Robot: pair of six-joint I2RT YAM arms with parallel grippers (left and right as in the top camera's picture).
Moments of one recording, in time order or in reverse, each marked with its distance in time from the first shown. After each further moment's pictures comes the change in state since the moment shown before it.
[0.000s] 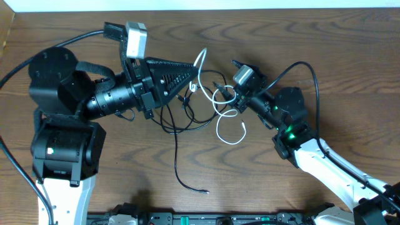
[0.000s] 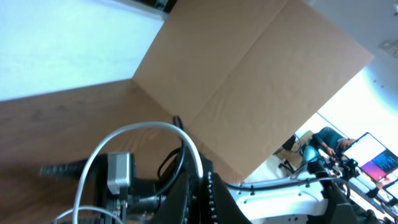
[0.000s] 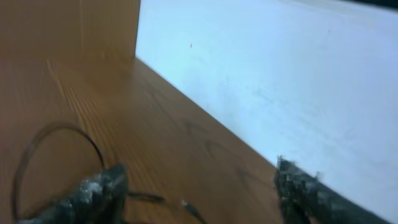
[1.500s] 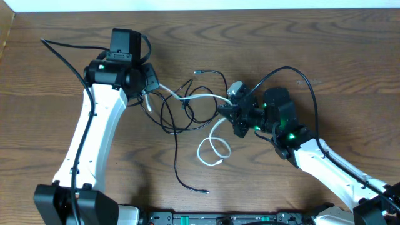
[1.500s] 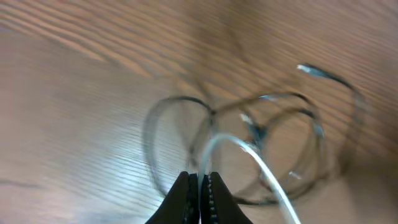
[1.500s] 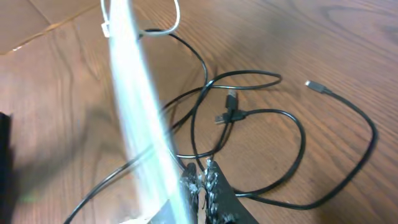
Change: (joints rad) left arm 0.000 0.465 0.001 -0.606 -1.195 0.087; right arm 0.001 0.000 0.000 -0.481 -0.248 0.209
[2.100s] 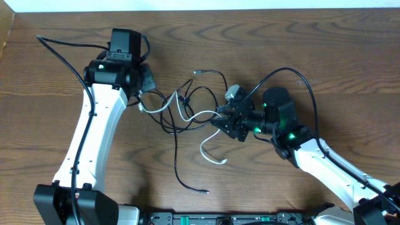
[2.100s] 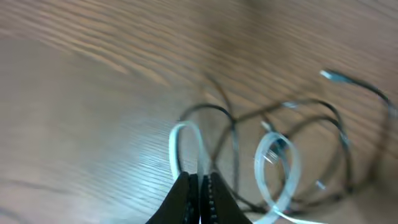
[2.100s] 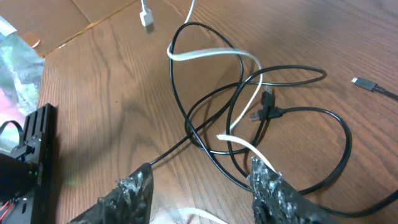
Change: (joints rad) left arm 0.001 0.000 0.000 0.001 -0.056 0.047; right arm 0.000 0.000 0.000 -0.018 -0.119 0.014
